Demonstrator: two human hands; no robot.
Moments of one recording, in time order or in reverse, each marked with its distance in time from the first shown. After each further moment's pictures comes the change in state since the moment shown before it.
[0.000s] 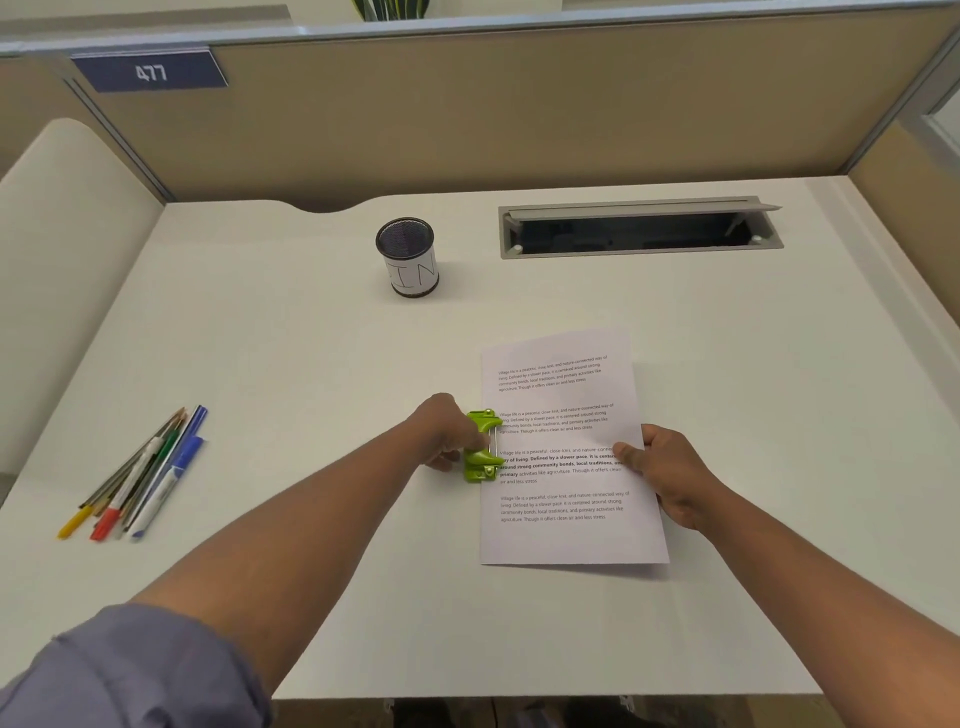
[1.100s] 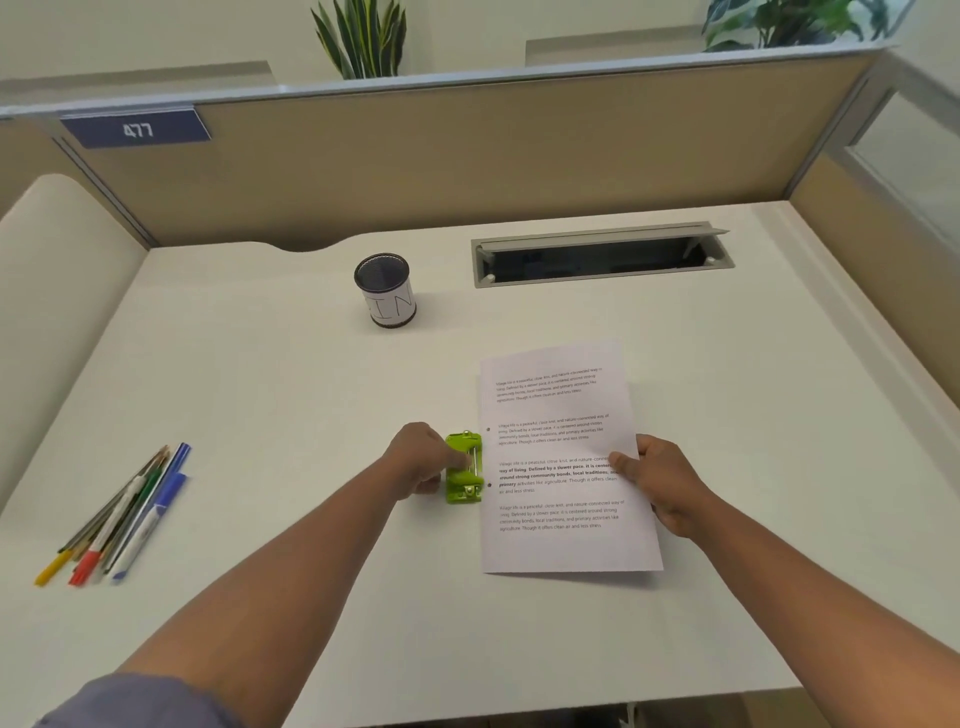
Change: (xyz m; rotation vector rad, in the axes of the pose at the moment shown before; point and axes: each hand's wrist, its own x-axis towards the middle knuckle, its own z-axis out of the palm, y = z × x) left_hand -0.001 -0.013 0.004 -0.222 0.074 0.045; right_hand -0.016 -0.006 -0.022 0.007 0.074 -0.046
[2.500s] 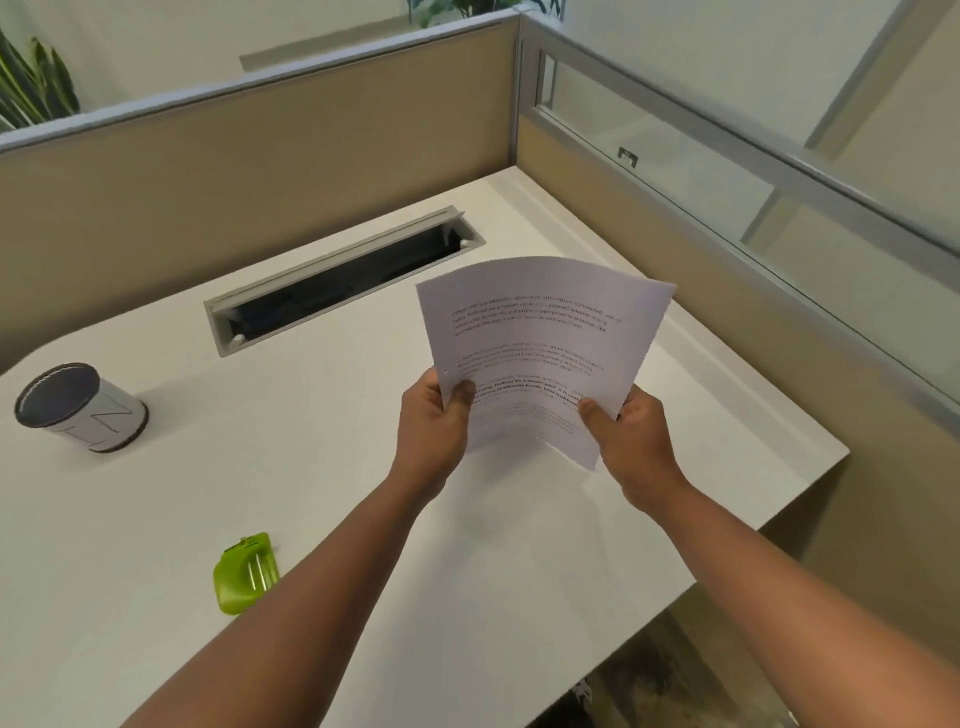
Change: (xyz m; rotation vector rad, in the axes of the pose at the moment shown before) left_hand -0.060 0.159 0.242 -0.252 -0.247 0.764; right_hand -0.057 -0.003 -0.165 0.202 0.500 -0.498
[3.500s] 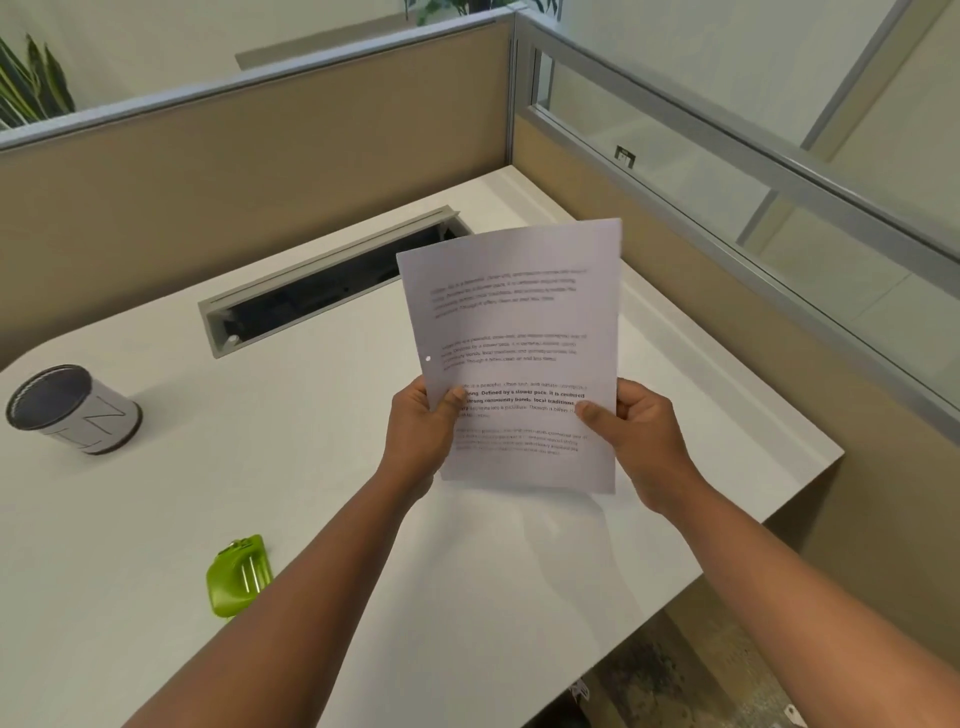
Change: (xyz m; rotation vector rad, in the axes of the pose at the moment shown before) left_hand 0.010 -0.014 -0.007 -0.081 -0.007 -0.104; right_hand 0.003 -0.005 -0.022 0.151 -0.130 0.102
